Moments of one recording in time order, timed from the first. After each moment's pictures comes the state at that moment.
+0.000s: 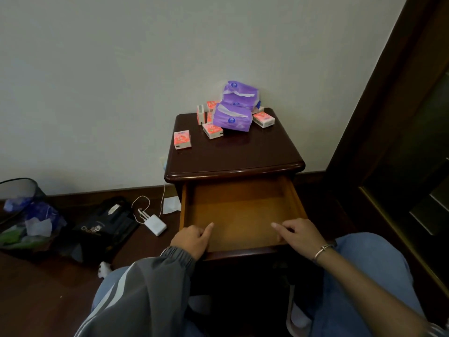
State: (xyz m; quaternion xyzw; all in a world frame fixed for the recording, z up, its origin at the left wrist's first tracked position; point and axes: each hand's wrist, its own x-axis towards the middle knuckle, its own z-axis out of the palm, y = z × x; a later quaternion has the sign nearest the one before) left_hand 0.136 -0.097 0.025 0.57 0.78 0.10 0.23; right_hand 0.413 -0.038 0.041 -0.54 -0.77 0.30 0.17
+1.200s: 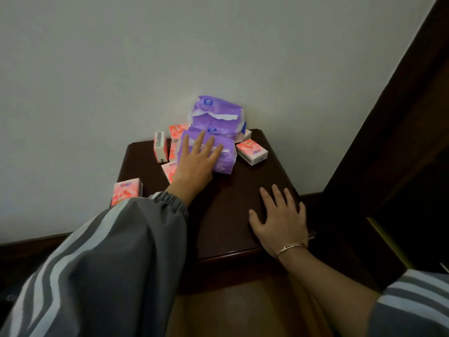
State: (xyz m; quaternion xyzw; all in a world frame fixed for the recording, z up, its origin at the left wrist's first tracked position) left_hand 0.122 0.287 0.085 0.75 0.63 -0.04 -0.20; right_hand 0.337 0.205 0.030 -0.68 -0.72 0.02 0.12
